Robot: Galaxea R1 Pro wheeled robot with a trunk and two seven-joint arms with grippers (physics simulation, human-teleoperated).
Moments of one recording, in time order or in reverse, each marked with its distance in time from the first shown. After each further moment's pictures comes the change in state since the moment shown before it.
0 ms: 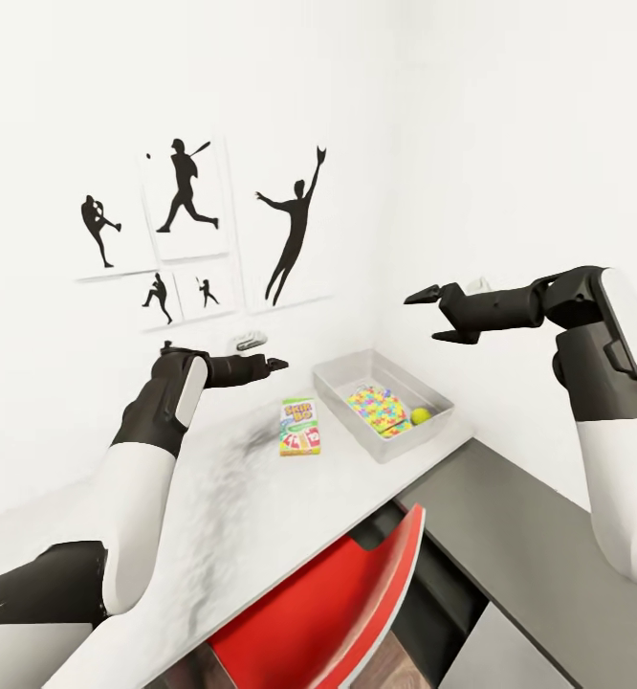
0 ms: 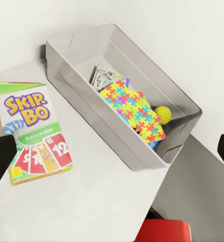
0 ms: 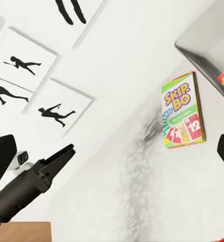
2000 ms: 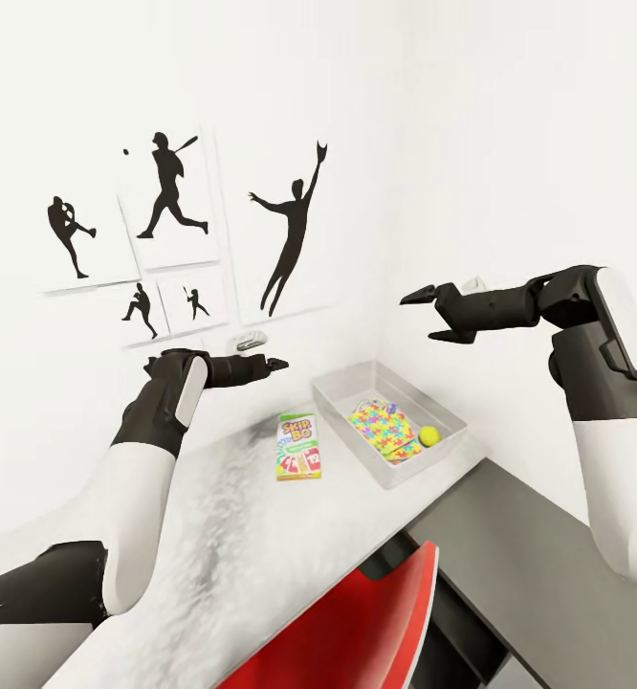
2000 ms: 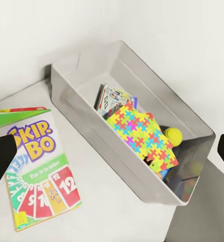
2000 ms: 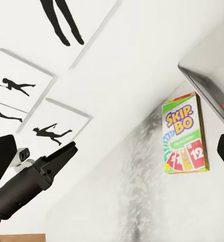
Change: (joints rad) left arm 0.000 0.000 0.000 0.000 0.000 0.002 -0.002; right arm -0.002 0.008 0.012 -0.010 0.001 0.000 -0.001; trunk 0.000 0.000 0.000
